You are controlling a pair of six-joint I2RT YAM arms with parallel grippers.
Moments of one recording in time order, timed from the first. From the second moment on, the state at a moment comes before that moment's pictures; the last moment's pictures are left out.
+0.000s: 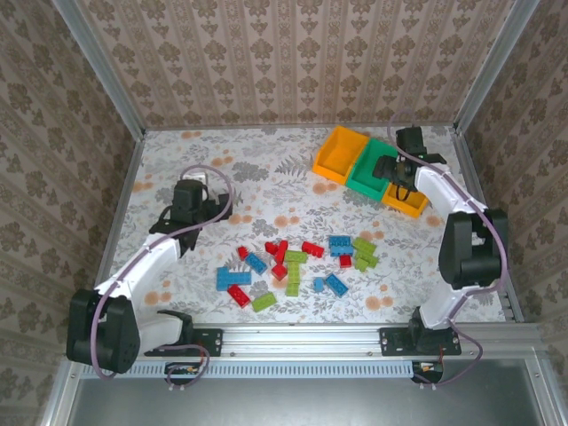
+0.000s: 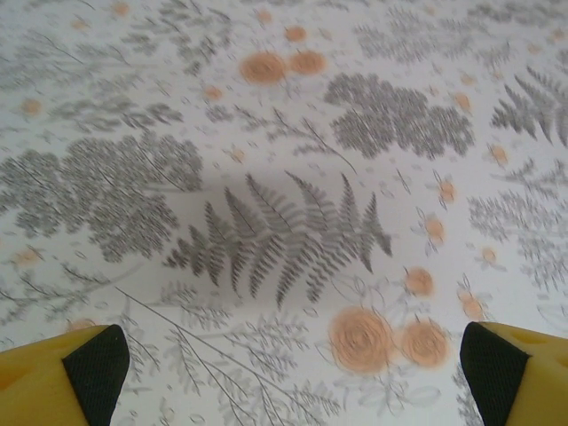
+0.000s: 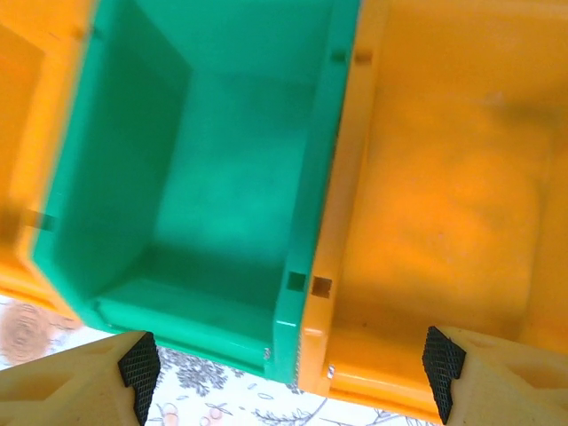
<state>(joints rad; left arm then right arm) -0.31 1.19 0.71 -0.20 -0.15 -0.23 0.02 1.74 1.32 -0.59 0.09 0.43</state>
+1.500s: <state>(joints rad) -0.34 1.07 0.56 -0.25 -0.15 -0.30 0.32 2.05 1.55 -0.74 0.12 0.36</state>
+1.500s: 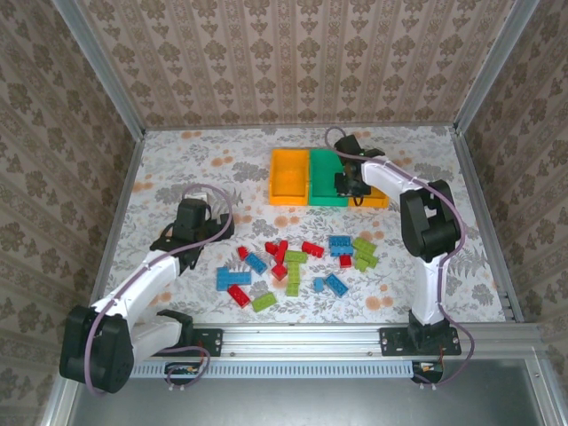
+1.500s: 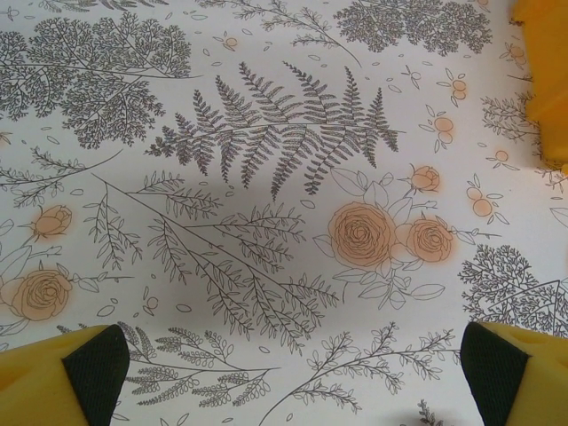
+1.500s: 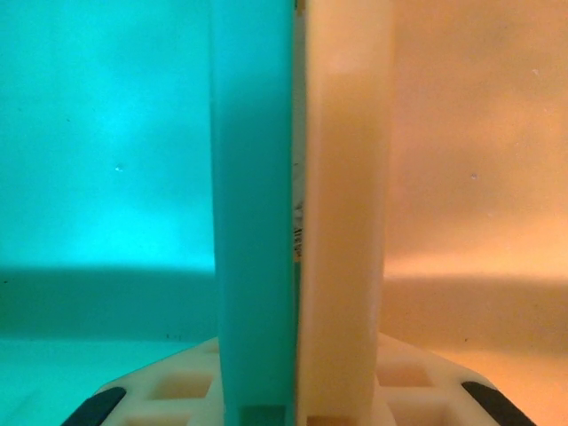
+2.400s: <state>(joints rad) -0.34 1.04 0.54 -0.25 -0.14 -0.30 0.54 1.65 1.21 -0.60 0.18 0.17</state>
